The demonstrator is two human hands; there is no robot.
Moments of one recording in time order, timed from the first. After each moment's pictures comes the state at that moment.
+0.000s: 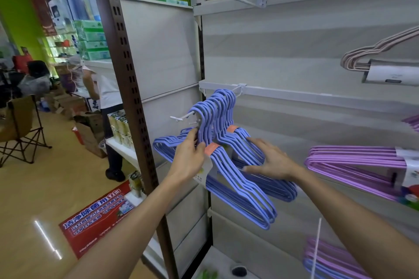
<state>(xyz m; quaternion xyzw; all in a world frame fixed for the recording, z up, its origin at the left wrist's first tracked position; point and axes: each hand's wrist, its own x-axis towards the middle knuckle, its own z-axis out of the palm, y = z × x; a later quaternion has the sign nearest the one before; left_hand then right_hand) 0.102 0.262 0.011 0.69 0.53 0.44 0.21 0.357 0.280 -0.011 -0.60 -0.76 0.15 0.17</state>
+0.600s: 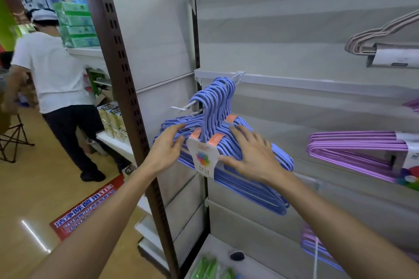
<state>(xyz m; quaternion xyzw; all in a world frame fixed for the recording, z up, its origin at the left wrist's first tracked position) 0.032 0.298 -0.010 0.76 0.53 0.36 0.13 0.281 0.251 -0.017 -0.62 -0.76 0.00 0.20</state>
